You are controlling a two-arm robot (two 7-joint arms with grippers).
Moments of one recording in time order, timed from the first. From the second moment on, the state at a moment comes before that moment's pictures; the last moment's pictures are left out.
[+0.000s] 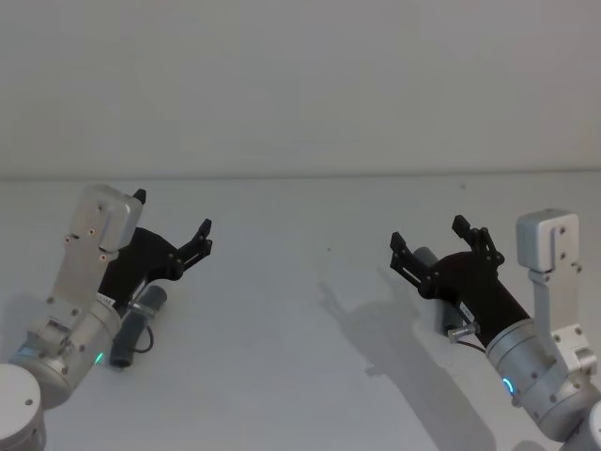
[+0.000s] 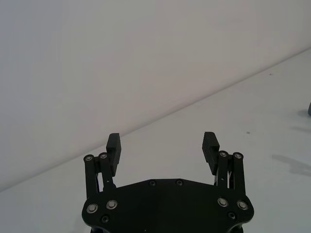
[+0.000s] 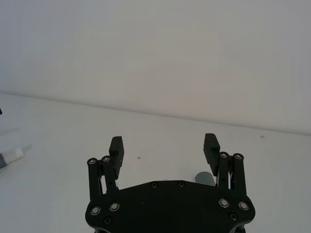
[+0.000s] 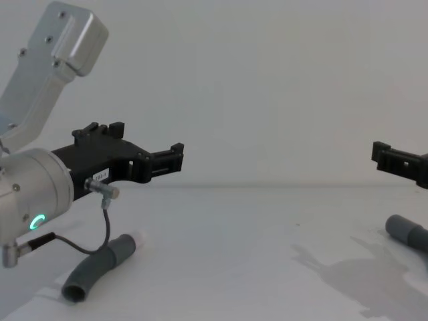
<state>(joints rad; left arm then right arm) -0.24 0.38 0.45 -1.63 -0.20 0.01 -0.01 -0.01 0.34 -0.23 -1.77 0.29 0.03 0.07</state>
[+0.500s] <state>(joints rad) -0.24 0.38 0.45 -1.63 -0.20 0.01 -0.01 -0.01 0.34 -0.23 -1.77 0.29 0.03 0.07</state>
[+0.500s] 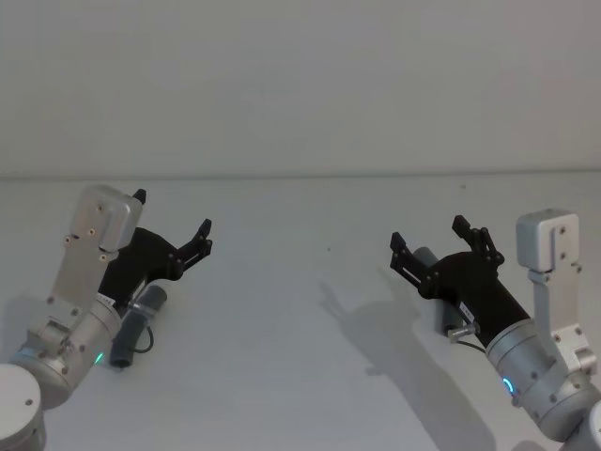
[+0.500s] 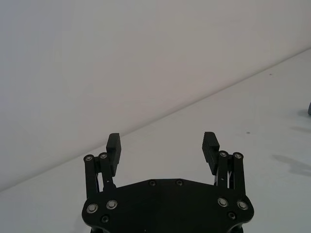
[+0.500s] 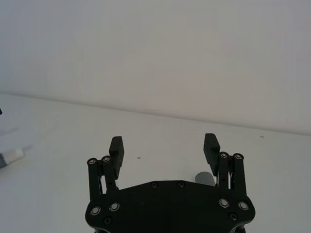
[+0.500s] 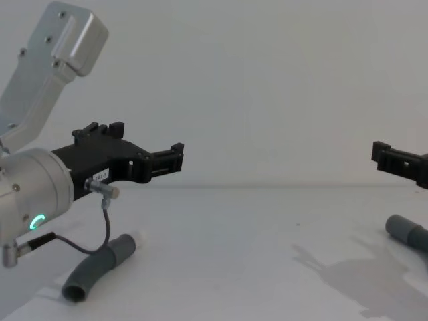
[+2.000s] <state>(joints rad) -0.23 0.38 0.45 -1.63 -0.19 0.04 0.00 -0.02 0.34 -0.22 -1.77 0.29 0.04 0.07</state>
